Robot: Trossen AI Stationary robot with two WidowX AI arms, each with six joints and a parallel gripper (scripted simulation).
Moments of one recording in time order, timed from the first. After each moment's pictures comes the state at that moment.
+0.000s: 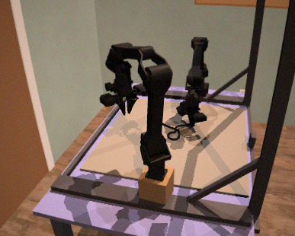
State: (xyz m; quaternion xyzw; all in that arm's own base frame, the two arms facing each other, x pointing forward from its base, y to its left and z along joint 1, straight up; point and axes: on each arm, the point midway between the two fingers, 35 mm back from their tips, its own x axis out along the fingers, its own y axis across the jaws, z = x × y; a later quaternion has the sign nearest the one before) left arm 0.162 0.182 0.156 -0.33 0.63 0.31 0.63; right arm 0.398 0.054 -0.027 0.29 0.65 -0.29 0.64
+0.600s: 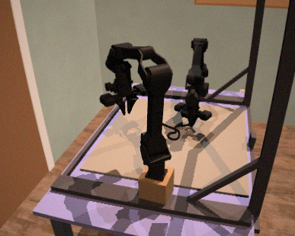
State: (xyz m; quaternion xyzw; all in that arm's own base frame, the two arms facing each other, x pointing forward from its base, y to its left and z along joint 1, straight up) left arm 0.162 0.182 0.156 -0.33 0.63 0.31 0.63; right arm 0.413 0.057 -0.020 0.11 0.69 -0.11 0.70
